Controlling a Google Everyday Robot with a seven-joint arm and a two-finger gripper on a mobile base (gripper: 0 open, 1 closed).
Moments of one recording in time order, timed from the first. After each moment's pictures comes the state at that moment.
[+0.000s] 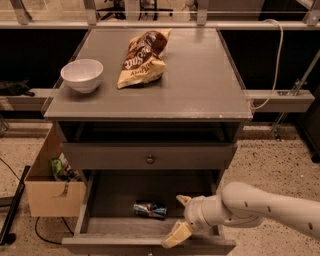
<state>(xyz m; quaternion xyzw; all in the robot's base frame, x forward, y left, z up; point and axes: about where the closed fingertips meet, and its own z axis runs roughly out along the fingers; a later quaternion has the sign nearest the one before) 0.423 -0.039 0.495 -0.48 0.77 0.31 0.27</state>
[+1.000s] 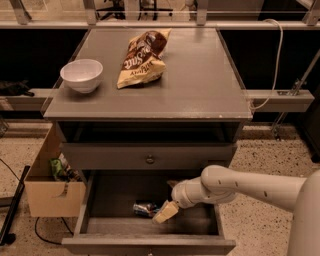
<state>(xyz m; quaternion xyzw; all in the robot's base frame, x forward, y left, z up) 0.517 -0.008 0.435 -0.49 0.77 0.30 0.27</state>
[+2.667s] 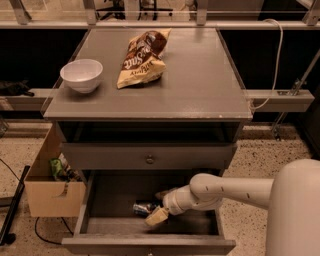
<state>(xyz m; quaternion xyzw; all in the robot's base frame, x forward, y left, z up) 0.510 0.024 0.380 -0.48 0.78 0.32 0.25</state>
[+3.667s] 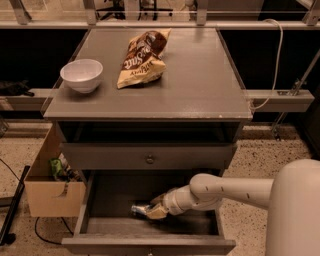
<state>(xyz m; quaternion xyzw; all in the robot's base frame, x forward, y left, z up) 0.510 0.024 0.380 -0.48 0.78 0.32 0.25</state>
